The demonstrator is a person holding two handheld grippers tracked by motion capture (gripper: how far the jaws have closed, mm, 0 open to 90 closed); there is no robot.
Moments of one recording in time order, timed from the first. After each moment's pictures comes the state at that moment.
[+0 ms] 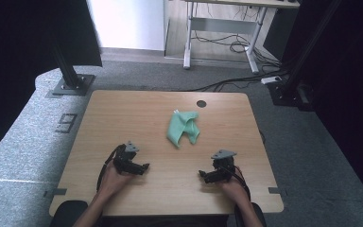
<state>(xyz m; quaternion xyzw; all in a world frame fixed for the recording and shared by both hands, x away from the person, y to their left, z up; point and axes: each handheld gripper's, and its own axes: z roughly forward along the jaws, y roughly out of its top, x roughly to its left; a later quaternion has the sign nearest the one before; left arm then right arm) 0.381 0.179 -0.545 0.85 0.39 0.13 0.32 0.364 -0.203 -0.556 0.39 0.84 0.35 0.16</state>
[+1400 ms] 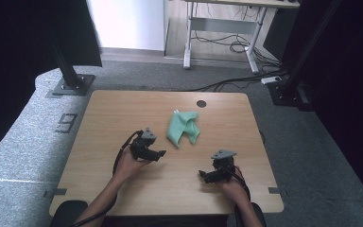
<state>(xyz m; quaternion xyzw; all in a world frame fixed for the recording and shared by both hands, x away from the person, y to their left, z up) 0.415 0.123 -0.503 0.87 0.32 0.12 0.36 0.364 -0.203 -0.556 0.39 0.84 0.35 0.16</state>
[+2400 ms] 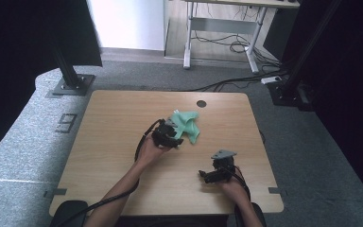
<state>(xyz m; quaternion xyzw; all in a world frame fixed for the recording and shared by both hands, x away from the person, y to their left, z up) 0.467 0.055 -0.503 0.88 0.31 0.09 0.35 0.364 -0.203 -0.557 0.39 0.84 0.35 0.16</state>
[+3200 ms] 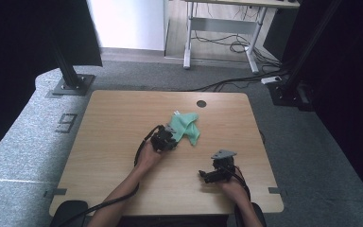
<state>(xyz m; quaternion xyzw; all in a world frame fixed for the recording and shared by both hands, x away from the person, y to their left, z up) 0.465 0.063 -0.534 0.89 0.32 0.10 0.33 0.364 -0.203 -0.556 0.39 0.84 0.35 0.16</state>
